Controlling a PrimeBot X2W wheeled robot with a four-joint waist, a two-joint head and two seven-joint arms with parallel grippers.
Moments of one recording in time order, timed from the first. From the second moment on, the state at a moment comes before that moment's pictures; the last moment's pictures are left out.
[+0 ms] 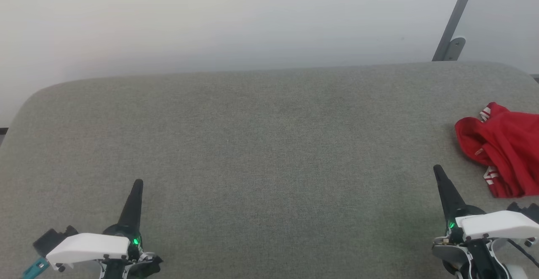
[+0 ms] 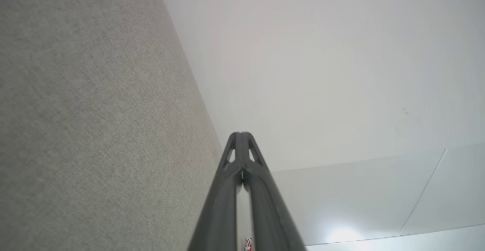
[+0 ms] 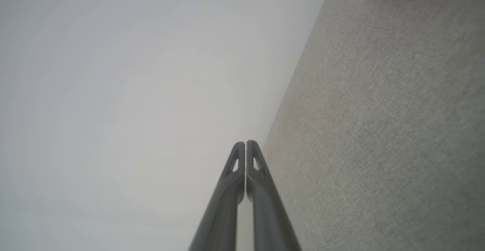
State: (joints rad) left arm -0.07 0.07 0.13 0.25 -1.43 -0.13 0.06; right arm -0.11 -0.08 -0.08 0.27 1.42 0.13 0.06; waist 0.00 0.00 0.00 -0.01
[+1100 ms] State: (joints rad) left arm -0.10 0.05 0.11 0.25 -1.61 -0.13 0.11; right arm -0.11 -0.05 -0.12 0.25 1.61 0.13 0.11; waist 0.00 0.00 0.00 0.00
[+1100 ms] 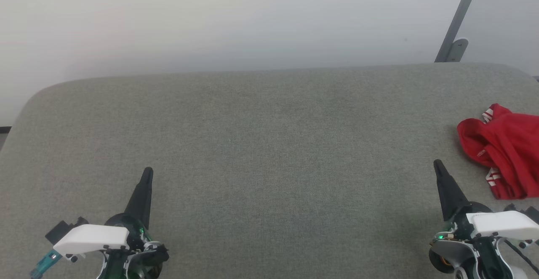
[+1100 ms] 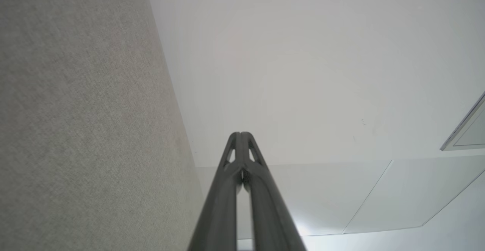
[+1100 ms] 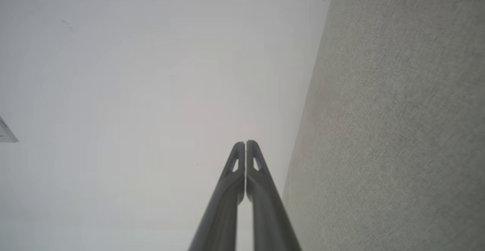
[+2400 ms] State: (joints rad) left arm -0.10 0.05 0.11 0.25 -1.61 -0.13 0.11; right arm -0.11 -0.05 -0.12 0.24 1.61 0.13 0.11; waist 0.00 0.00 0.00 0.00
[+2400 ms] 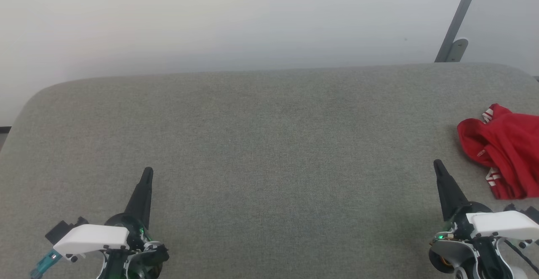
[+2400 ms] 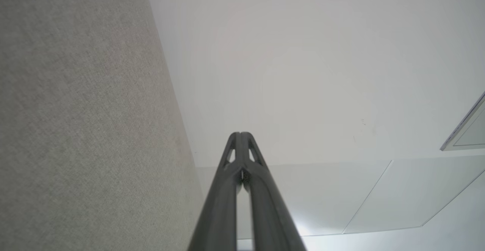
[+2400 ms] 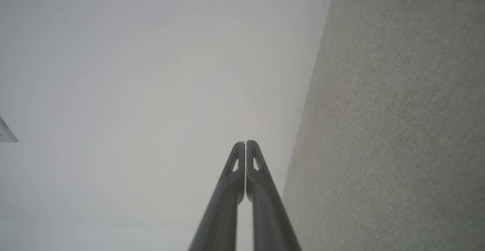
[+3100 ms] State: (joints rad) left arm -0.10 0.05 0.11 0.25 -1.61 -0.13 0.11; right arm -0.11 -0.05 -0.12 0.24 1.61 0.13 0.11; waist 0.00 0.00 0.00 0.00
